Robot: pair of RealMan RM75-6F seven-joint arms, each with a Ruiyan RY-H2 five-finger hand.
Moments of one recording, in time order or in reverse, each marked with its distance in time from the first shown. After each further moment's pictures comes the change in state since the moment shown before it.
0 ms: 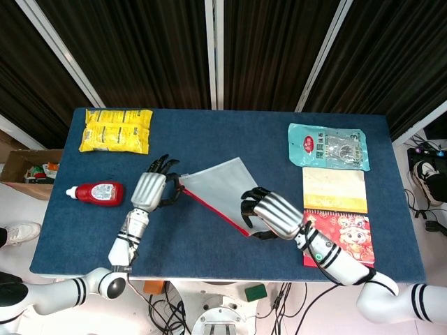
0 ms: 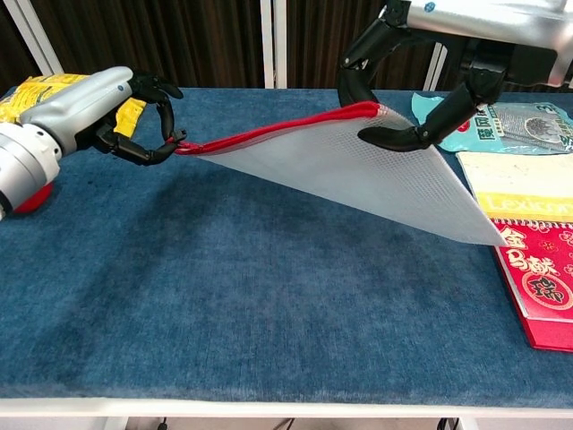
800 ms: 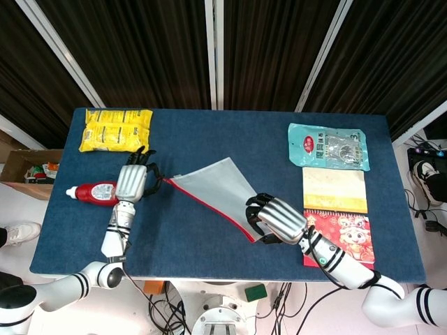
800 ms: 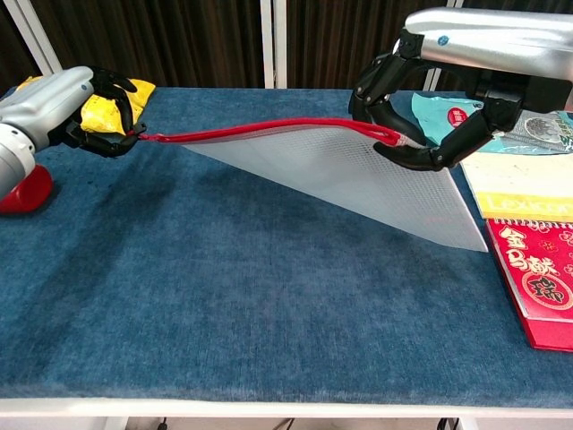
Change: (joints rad) left arm 0.014 -0.061 -0.042 0.222 -0.023 0.006 -0.038; right arm -0.021 0.010 -0.023 0.007 -0.029 -0.013 0.009
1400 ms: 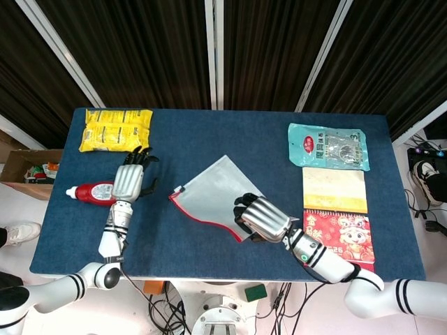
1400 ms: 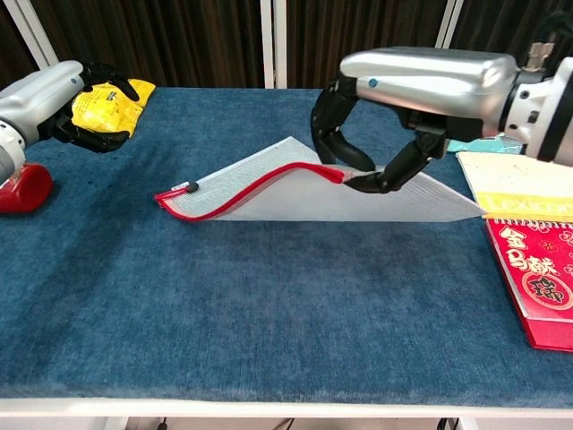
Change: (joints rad) left arm 0.019 0.049 -0.018 -0.089 -0.015 -0.001 0.004; right arm 0.060 -0.138 0.045 0.064 0.082 -0.092 -0.199
